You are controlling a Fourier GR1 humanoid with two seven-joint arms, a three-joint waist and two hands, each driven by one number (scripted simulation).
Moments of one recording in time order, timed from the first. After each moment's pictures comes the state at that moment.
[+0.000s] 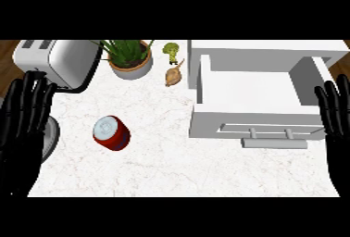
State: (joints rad) left arm -0.01 0.12 -0.01 -2.10 -0.02 -0.02 0.00; right arm 0.02 -0.10 -0.03 -2.10 0.02 0.01 0.00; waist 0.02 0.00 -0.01
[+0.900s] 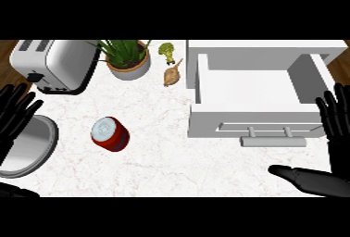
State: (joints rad) left arm 0.04 0.34 0.24 -1.94 0.49 -0.31 0.26; right arm 0.06 -0.08 -0.10 -2.07 -0.03 -0.04 0.21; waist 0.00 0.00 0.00
